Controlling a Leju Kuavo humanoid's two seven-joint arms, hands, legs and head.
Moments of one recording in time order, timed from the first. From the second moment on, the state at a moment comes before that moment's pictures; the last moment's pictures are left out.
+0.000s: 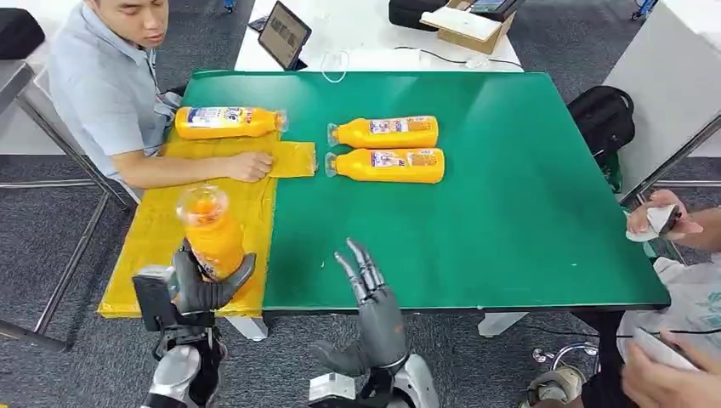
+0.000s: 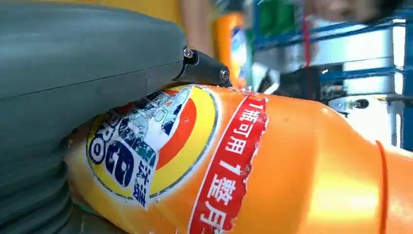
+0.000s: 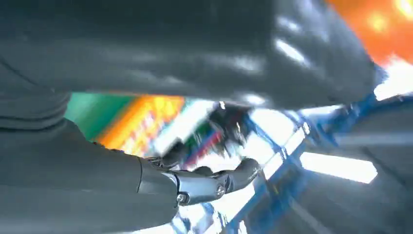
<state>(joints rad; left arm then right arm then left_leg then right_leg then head) -0.09 -0.12 -0.23 -1.38 -0.16 0.43 -0.49 0.03 0.23 0.38 -1.34 0.71 -0.70 -0.70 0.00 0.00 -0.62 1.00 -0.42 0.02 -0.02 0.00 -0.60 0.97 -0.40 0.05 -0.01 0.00</state>
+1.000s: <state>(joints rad) -0.80 -0.05 -0.45 -0.46 -1.07 0.10 -0.05 0.06 0.28 0.27 -1.53 0.55 -0.70 -0.70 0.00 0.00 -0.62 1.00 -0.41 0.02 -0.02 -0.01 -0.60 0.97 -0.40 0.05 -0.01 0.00</state>
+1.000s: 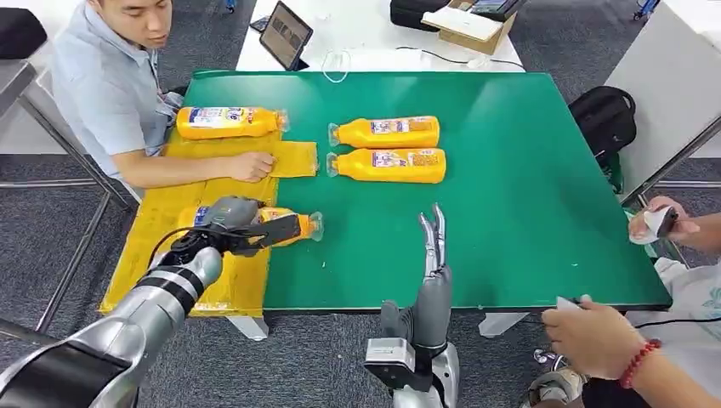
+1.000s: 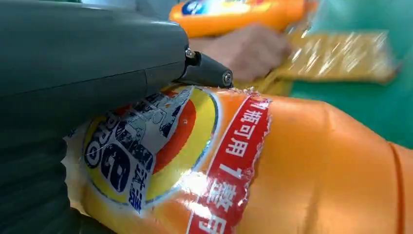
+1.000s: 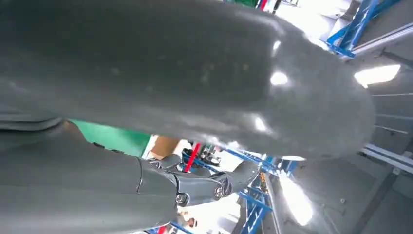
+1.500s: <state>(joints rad) -0.84 -0.05 -0.42 -0.37 -0.89 -0.13 -0.23 0.04 0.28 0.28 -1.47 0.49 -0.70 -0.70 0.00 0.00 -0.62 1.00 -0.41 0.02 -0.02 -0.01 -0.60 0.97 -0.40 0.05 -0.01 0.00</state>
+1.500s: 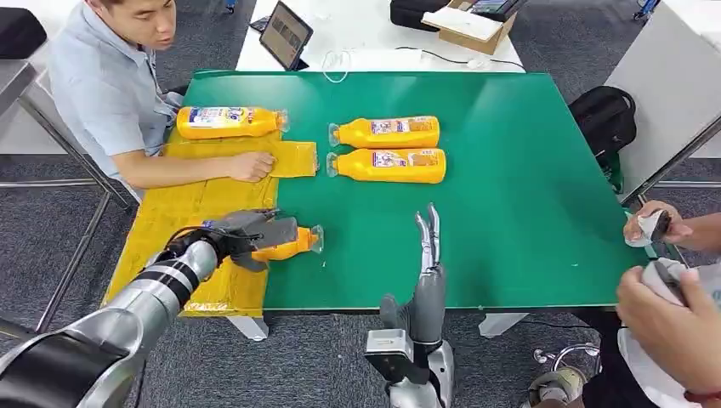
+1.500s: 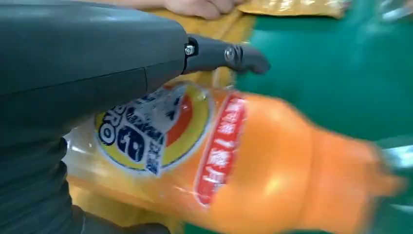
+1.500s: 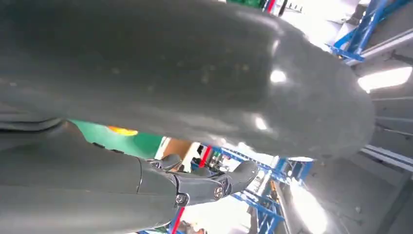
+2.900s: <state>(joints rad) 0.05 -0.14 -0.17 -1.69 -0.19 0.44 -0.62 0.00 0.06 0.07 -1.29 0.98 -0.64 -0.38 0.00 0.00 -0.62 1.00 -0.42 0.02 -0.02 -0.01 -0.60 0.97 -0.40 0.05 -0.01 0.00</state>
